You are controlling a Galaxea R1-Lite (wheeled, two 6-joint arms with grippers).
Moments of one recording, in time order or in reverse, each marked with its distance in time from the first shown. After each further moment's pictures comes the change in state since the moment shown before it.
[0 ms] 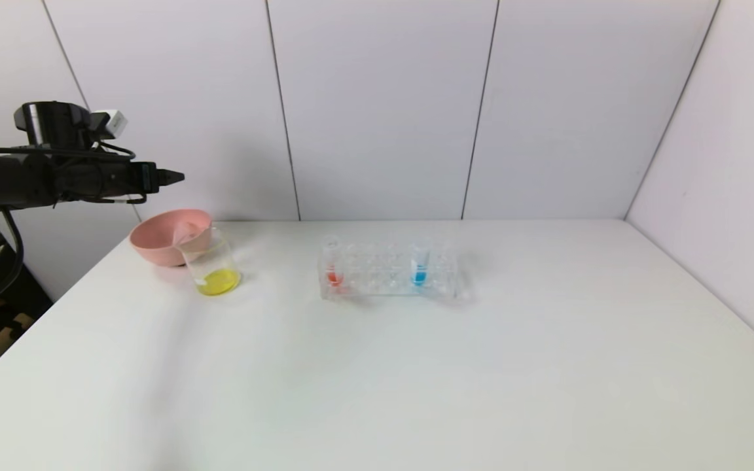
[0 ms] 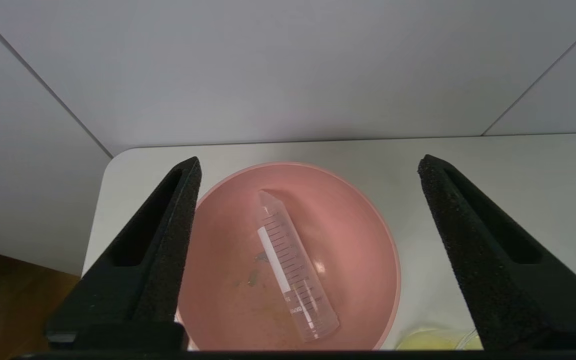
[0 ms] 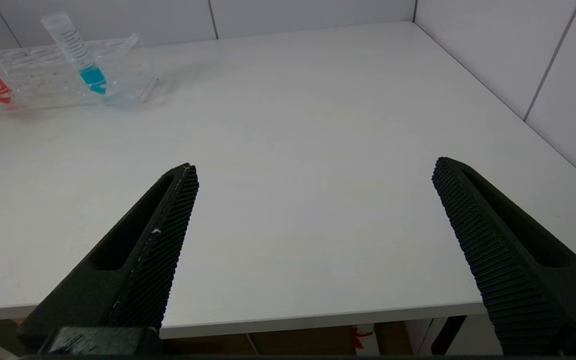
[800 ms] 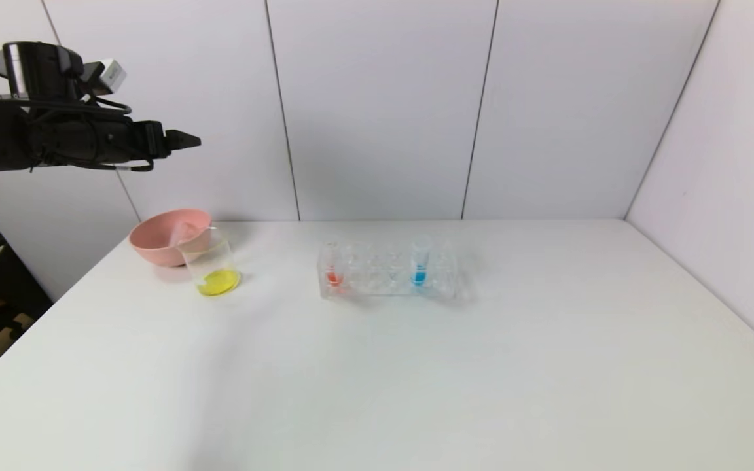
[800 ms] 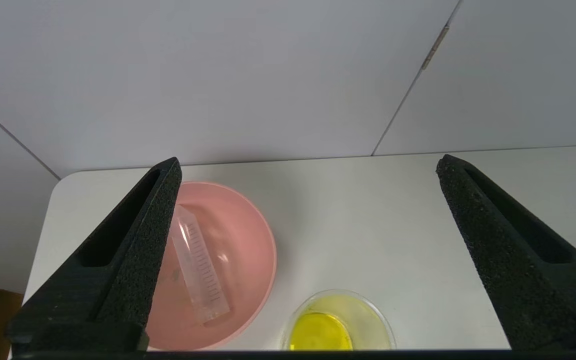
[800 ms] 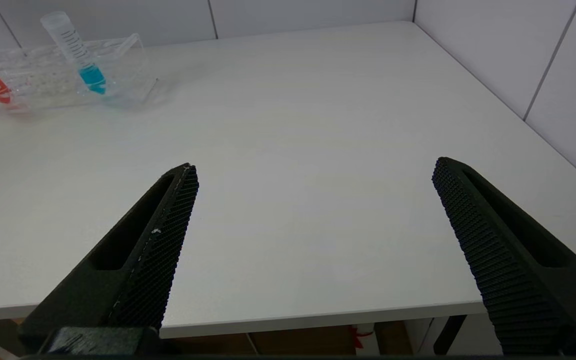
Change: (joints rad) left arm -0.101 -0.195 0.038 0.097 0.023 -0.090; right arm 0.000 0.000 0.000 0.000 0.000 0.000
